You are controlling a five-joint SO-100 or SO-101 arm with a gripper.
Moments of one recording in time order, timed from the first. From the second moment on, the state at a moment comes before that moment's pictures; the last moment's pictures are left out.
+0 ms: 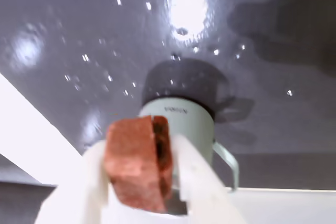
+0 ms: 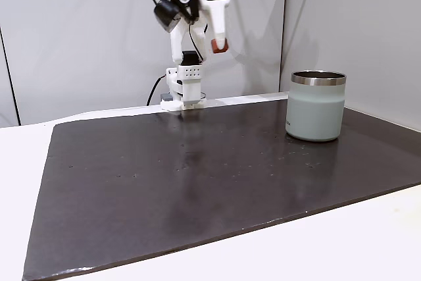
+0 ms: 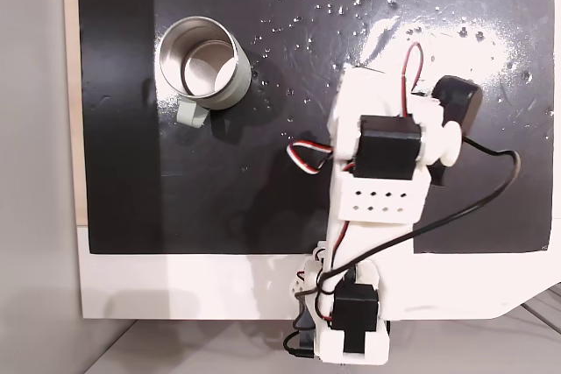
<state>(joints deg) 1.2 102.1 67.3 102.4 10.1</state>
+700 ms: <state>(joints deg) -22.9 86.9 49.8 97.4 7.0</state>
